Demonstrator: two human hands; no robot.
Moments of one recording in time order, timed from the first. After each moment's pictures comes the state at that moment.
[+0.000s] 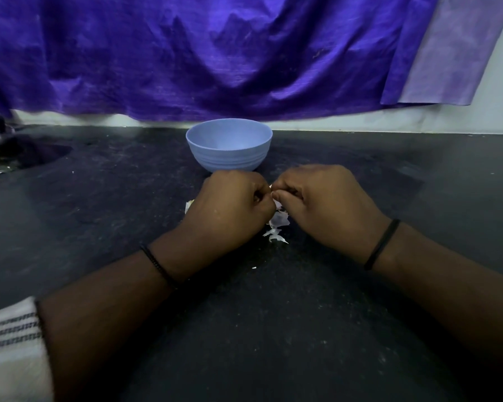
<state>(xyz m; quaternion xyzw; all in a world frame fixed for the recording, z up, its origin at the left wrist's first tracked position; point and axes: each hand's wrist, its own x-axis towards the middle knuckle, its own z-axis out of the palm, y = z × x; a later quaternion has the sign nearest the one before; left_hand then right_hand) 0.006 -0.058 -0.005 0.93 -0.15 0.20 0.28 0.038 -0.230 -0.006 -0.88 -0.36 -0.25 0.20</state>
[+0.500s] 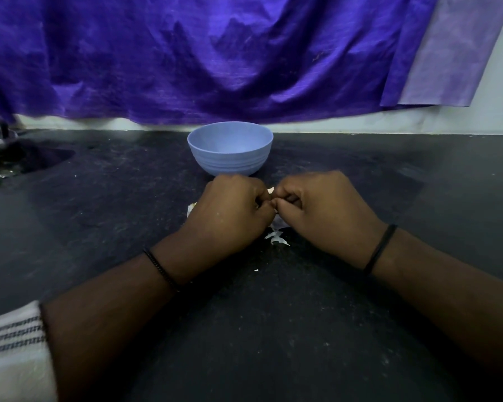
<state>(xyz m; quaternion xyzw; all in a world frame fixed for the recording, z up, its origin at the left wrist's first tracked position) 0.006 -0.056 -0.004 0.94 -0.15 0.18 0.27 0.032 -0.225 -0.008 -0.88 -0.34 -0.22 0.24</state>
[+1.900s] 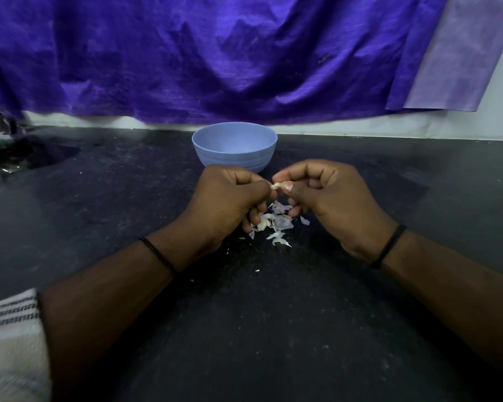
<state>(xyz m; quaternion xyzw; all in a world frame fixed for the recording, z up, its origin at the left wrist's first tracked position) 0.009 -0.056 -0.002 0.77 -0.02 0.07 0.64 0.037 -0.227 -0.006 -0.75 -0.21 -0.03 0.62</state>
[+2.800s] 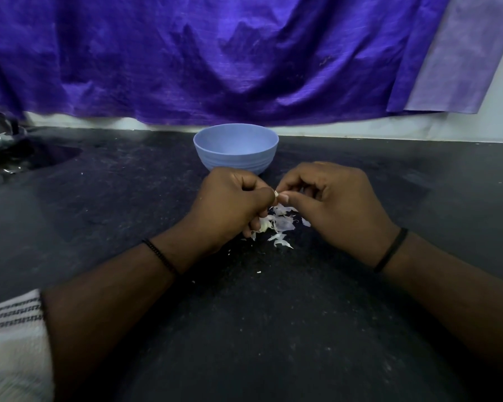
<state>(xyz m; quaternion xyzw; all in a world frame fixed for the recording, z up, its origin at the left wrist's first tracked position) 0.011 -0.055 -0.004 0.81 -0.05 0.09 0.58 0.035 -0.233 -0.004 -0.84 -0.33 -0.22 0.35</state>
